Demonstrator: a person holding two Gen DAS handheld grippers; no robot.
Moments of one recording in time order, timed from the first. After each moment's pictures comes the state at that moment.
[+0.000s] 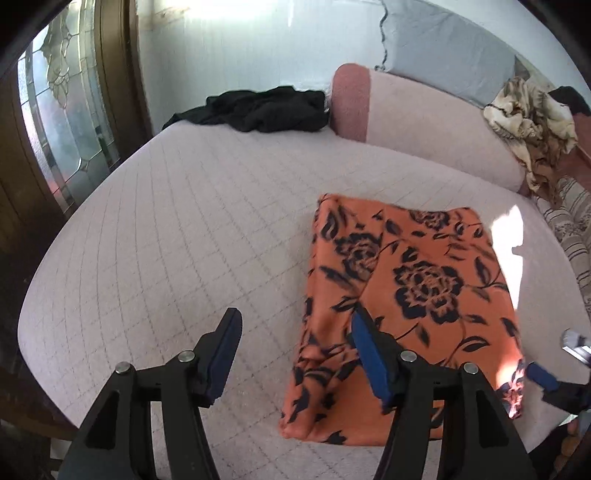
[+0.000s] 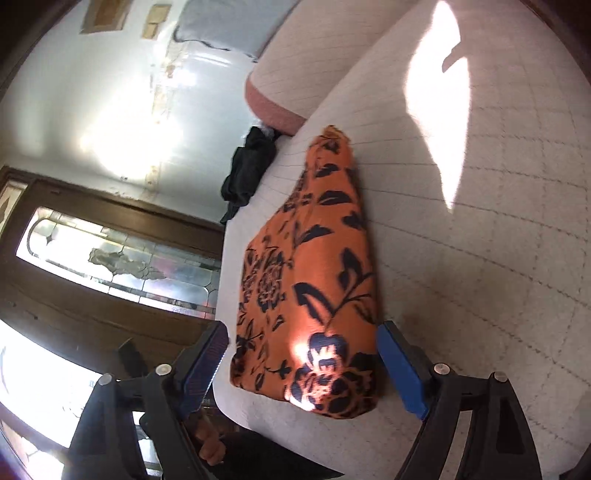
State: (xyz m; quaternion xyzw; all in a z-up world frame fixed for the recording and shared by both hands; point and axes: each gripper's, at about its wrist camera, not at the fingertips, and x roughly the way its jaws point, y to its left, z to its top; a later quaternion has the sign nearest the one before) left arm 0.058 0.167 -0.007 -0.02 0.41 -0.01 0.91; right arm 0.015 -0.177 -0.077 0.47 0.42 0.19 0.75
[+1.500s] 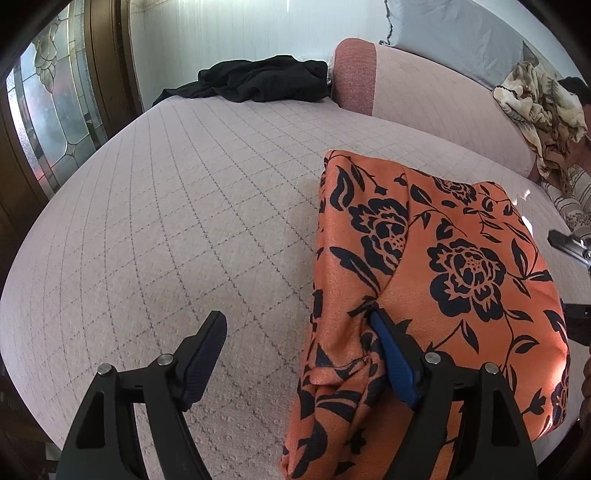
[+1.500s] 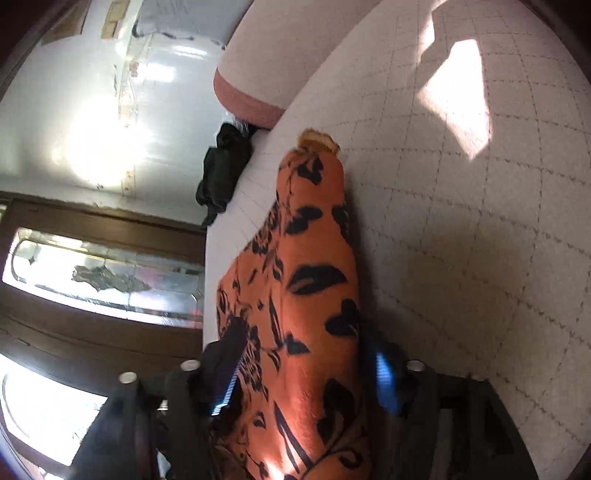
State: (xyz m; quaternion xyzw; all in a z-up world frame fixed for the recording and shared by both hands) left arm 0.088 0.176 -0.064 -0.02 0.44 0.00 0.90; right arm 0.134 -0.158 -0.111 0.48 0.43 0.17 0.74
